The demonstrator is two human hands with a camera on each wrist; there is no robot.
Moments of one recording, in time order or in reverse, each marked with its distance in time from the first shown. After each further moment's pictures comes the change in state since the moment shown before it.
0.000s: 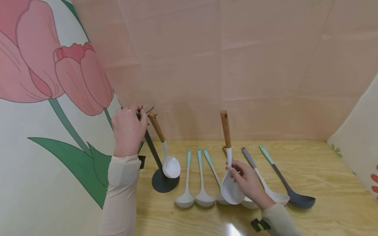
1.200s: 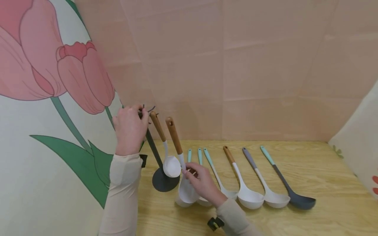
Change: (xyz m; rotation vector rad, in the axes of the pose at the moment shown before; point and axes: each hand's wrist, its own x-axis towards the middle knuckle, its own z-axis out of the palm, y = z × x) left_hand -0.001 0.001 -0.001 0.002 0.004 -0.022; right_hand 0.022 -0.064 0.120 0.157 -0.211 -0.048
